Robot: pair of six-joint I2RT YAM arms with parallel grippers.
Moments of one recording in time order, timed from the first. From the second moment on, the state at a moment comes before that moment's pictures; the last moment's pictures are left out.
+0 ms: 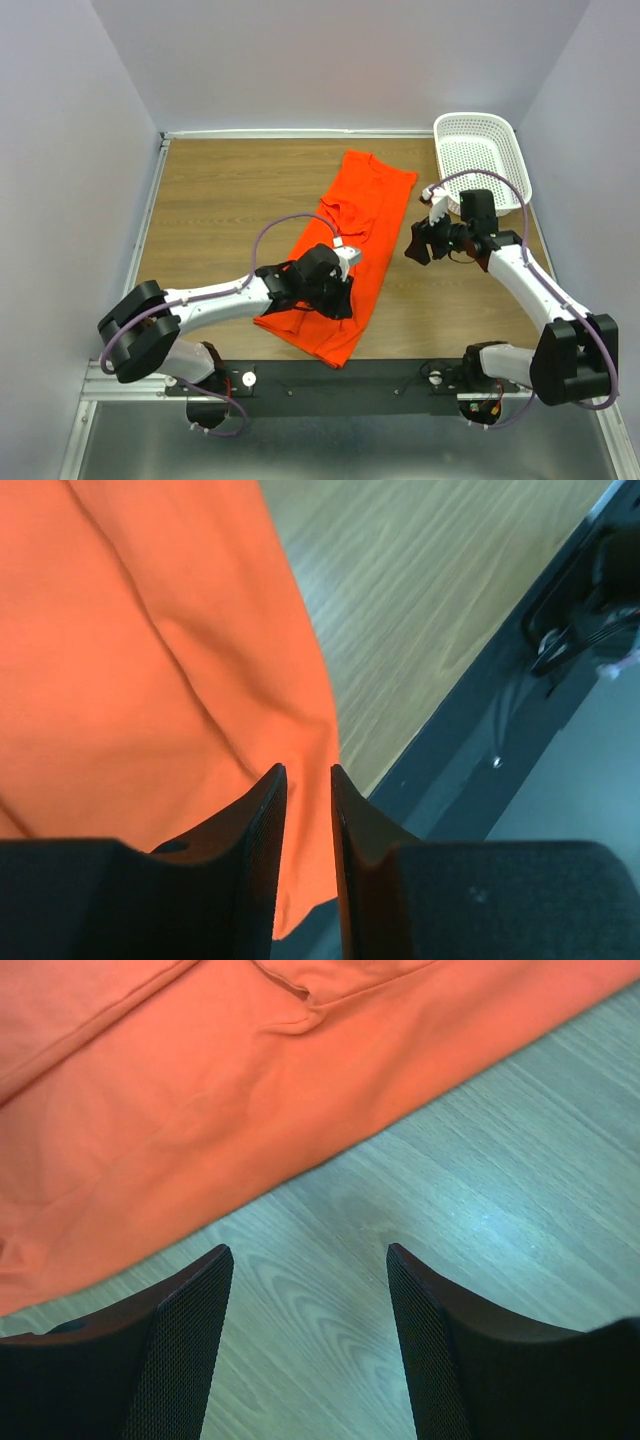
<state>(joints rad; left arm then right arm) -0.97 1.36 0.75 -0.15 0.26 -0.50 0.15 1.23 0.80 -0.39 -0.52 -0.30</state>
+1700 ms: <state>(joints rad) -1.13 1.42 0.82 -0.46 -0.11 -0.64 0.15 1.25 0.80 -0.40 -0.60 -0.28</state>
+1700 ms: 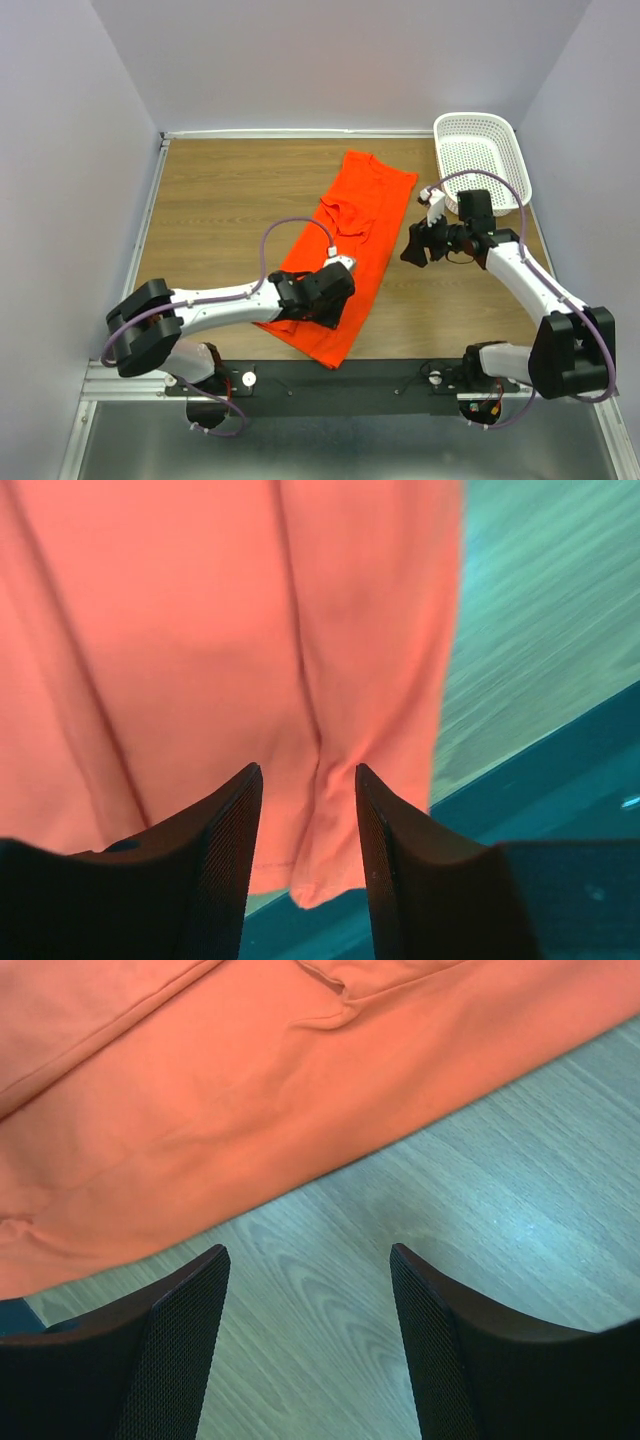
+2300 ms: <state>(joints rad) -0.37 1.65 1.00 0.15 0.26 -0.57 0.15 1.62 1.08 -0.41 -0.82 -0.28</state>
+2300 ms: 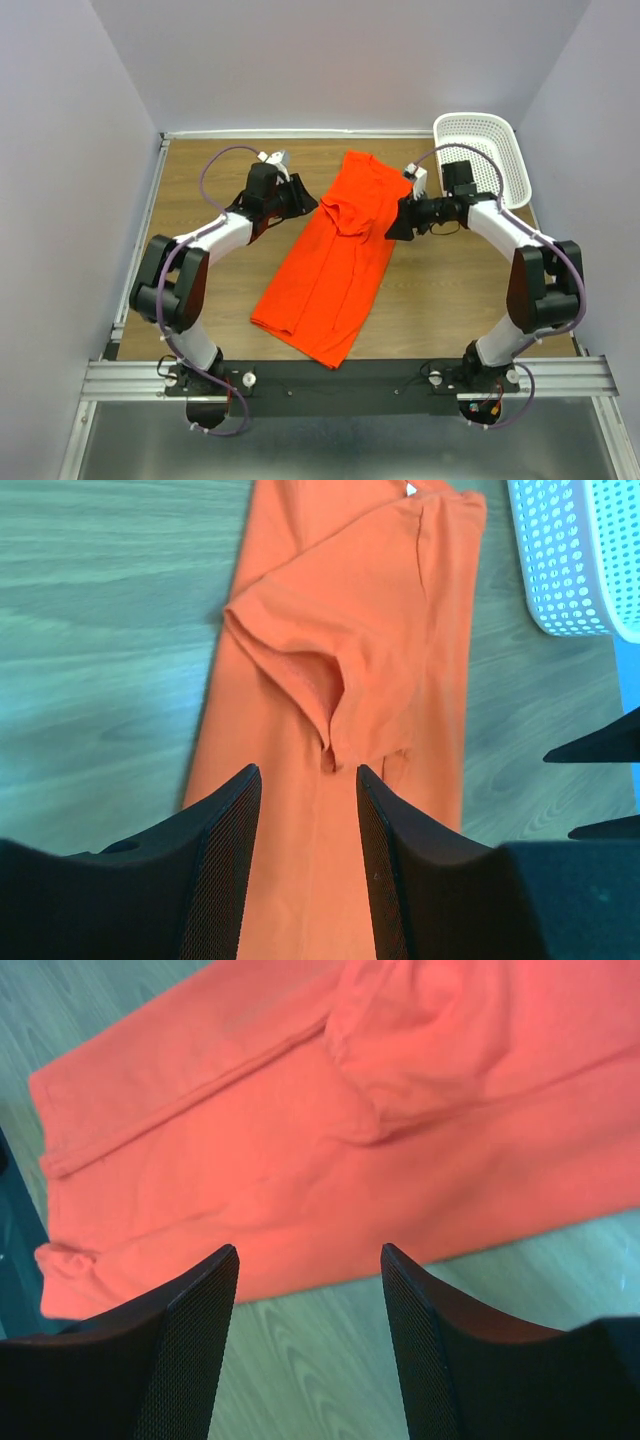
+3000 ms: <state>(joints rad) -0.34 2.00 1.24 0.22 0.35 -0.65 0.50 2.09 1.56 -0.31 -0.16 0.01</state>
